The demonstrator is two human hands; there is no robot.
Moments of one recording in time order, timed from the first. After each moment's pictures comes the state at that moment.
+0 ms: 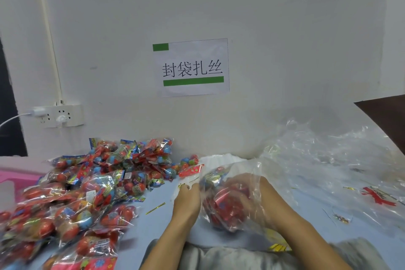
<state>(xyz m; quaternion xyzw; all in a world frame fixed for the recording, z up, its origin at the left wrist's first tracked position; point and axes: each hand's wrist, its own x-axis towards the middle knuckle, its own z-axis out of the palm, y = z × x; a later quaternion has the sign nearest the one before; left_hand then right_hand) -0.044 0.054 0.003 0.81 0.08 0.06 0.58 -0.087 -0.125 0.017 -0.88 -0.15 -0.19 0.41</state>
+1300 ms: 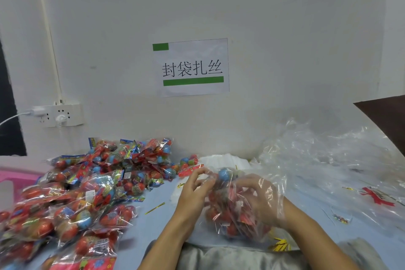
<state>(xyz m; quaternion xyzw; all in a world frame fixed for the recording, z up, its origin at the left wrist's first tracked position) -0.055 0.050 0.005 0.67 -0.12 0.05 0.73 -0.084 -0.132 0.020 -0.85 -0.23 -0.20 0.42</state>
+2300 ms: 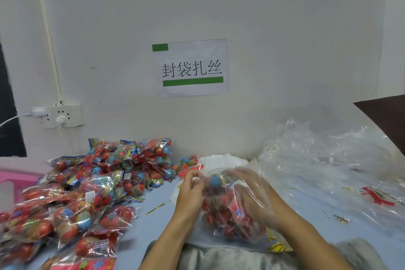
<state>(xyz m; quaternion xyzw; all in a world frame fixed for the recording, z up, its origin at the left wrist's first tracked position) -0.046 0.051 0.001 0.71 -0.06 0.11 0.69 -0.081 -0.120 0.006 -0.84 -0.20 -0.27 0.44</state>
